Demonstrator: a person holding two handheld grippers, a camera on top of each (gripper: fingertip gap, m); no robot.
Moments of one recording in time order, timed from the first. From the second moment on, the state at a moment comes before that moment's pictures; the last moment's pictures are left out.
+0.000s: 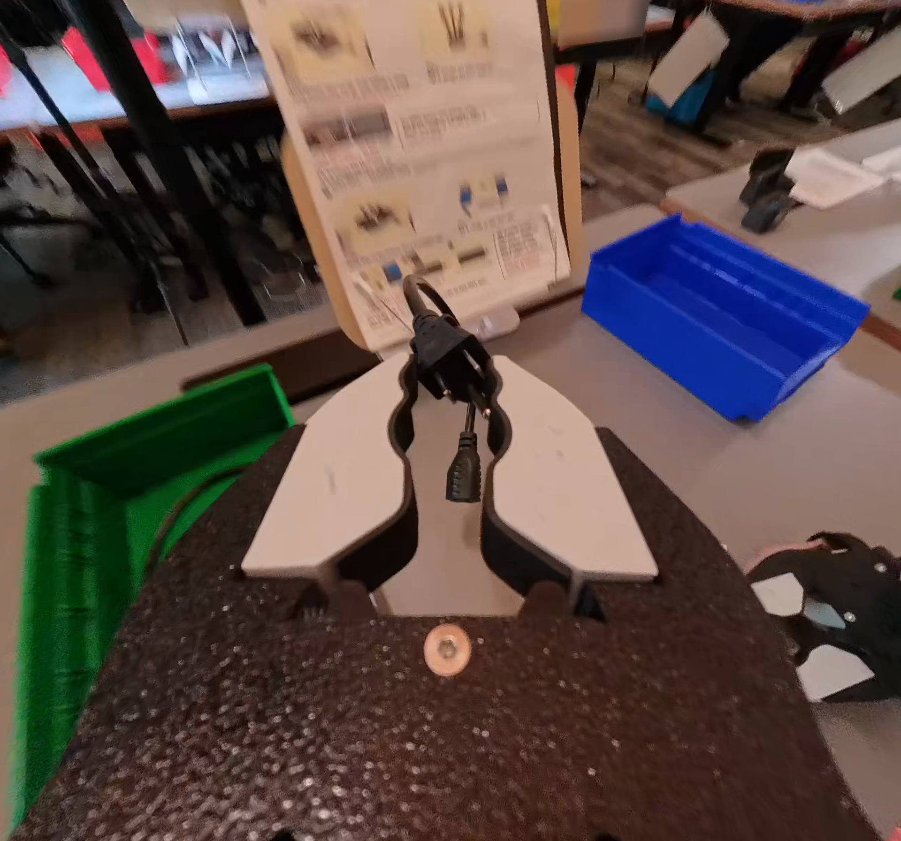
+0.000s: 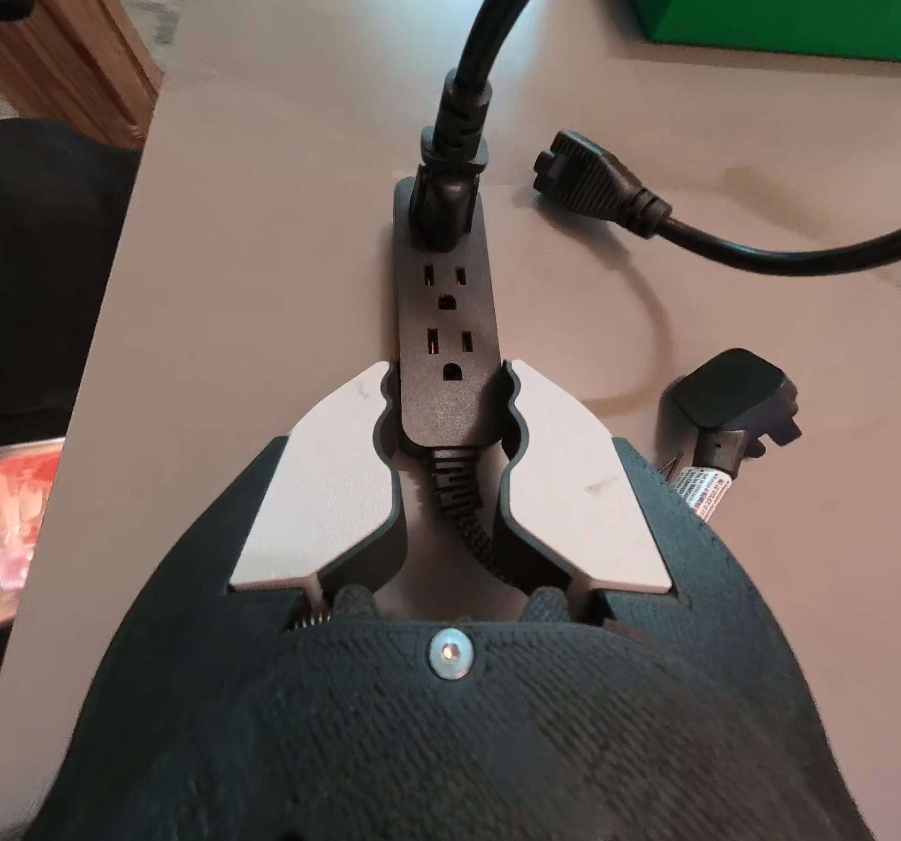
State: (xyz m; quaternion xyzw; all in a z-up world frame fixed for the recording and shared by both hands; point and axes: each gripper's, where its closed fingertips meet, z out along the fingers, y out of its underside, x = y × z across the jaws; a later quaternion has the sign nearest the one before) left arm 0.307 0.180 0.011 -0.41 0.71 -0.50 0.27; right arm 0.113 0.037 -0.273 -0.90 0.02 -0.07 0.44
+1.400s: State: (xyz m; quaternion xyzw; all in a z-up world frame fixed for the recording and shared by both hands) left arm 0.129 0.085 -0.248 -0.31 0.82 -0.35 0.33; right arm 0.132 0.041 -0.273 -0.89 0.11 -0.12 0.43
